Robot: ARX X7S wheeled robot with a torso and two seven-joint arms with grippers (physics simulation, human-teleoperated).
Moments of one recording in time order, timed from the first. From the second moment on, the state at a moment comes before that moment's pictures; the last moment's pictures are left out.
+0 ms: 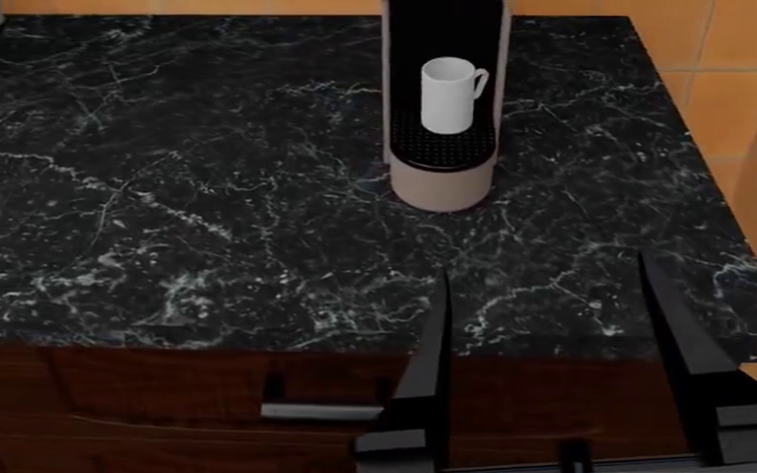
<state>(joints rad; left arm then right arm) -0.99 -1.21 1.30 1.04 -0.81 0.02 -1.39 0.67 0.93 -0.82 -1.03 0.77 0.47 1.17</state>
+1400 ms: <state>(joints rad) -1.14 -1.23 1.50 1.04 -0.78 0.08 -1.45 0.70 0.95 -0.87 -1.01 0.77 0.41 1.20</state>
